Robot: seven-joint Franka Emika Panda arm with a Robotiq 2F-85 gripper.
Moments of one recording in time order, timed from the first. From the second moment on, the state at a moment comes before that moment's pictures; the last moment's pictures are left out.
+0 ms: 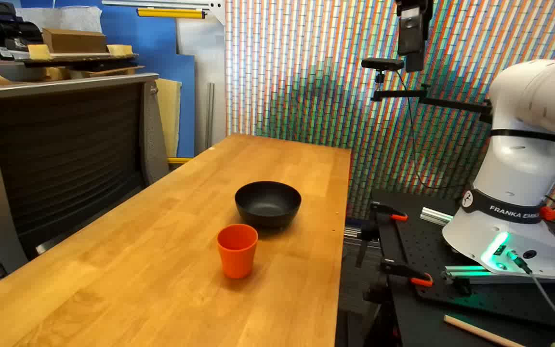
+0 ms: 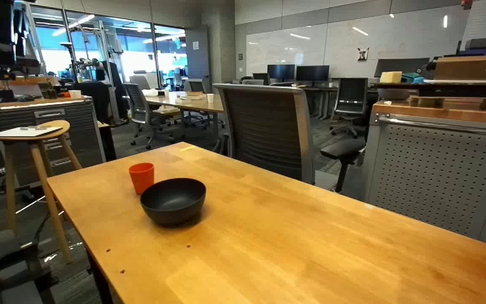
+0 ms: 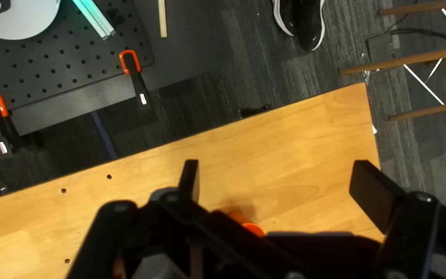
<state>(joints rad) 0.13 -0.70 0.19 -2.45 0.41 1.68 0.49</state>
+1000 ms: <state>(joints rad) 0.09 -0.41 0.37 -2.46 0.24 2.15 0.54</state>
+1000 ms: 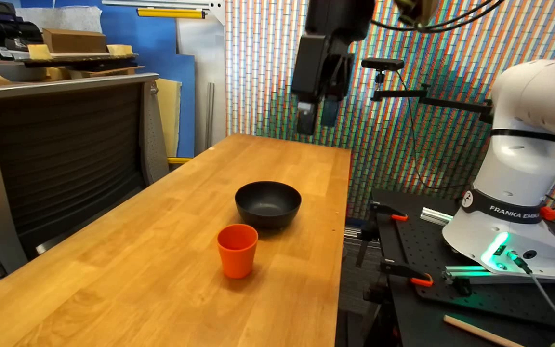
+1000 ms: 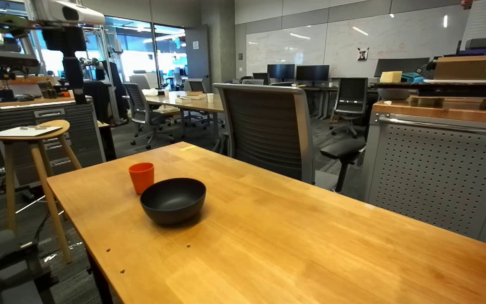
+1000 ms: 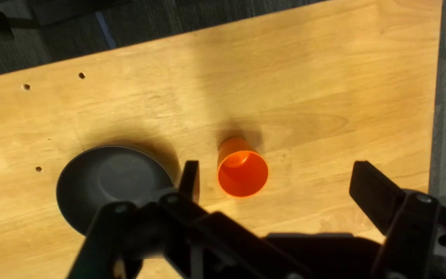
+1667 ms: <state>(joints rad) 0.11 0.05 0.33 -2.31 -0.21 2.36 0.74</state>
